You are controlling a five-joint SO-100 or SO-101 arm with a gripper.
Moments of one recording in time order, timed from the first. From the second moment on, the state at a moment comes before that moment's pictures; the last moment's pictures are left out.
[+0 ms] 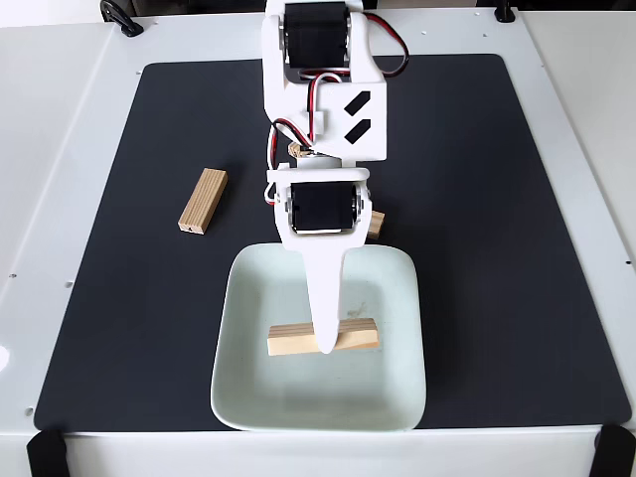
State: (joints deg) arm -10.7 35.4 20.5 53.1 -0.6
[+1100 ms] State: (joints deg) arm -10.5 40.9 27.8 53.1 -0.6
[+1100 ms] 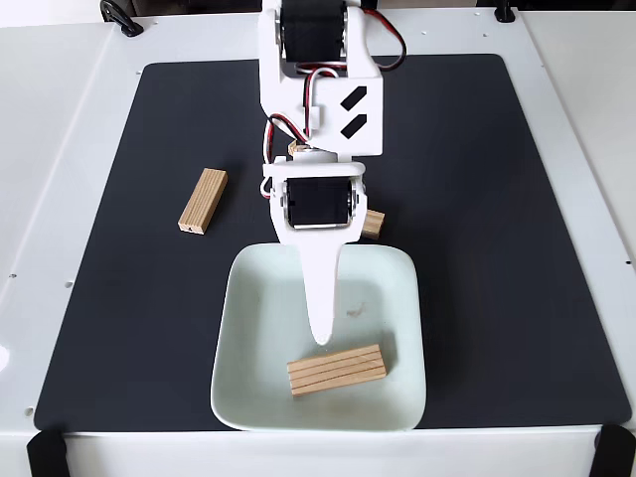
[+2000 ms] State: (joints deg) arm -13.4 112.1 114.3 52.9 -0.5
